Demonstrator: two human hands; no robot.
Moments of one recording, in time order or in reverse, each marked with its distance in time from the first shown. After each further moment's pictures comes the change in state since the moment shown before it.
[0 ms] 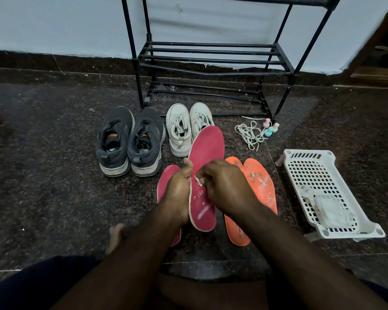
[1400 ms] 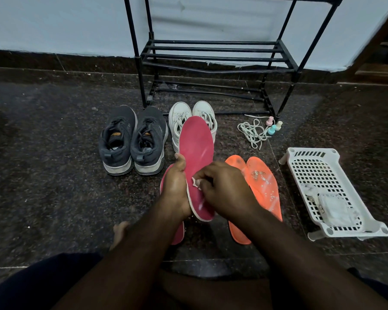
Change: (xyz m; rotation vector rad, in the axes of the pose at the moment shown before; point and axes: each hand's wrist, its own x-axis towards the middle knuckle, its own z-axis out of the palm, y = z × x) left_hand 0.007 0.013 -0.009 0.047 0.081 0.113; right_hand -0.007 -0.013 0.003 0.086 -0.005 0.048
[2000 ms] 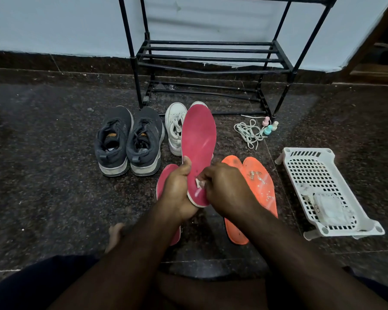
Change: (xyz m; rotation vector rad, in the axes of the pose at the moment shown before) left_hand -0.002 -0.010 0.003 0.034 -0.039 -0.008; right_hand 0.004 0.008 -0.004 -0.123 -0.065 0.075
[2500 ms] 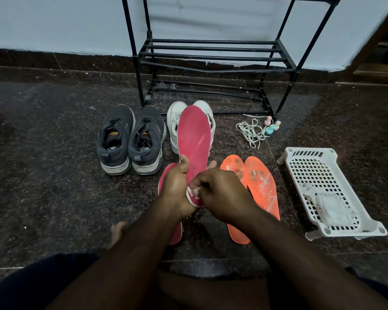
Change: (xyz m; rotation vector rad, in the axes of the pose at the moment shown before) left_hand 0.003 0.007 -0.001 -0.014 0.078 -0.057; right_hand -0.008 -0.011 -0.003 0.134 -0.083 -0.066
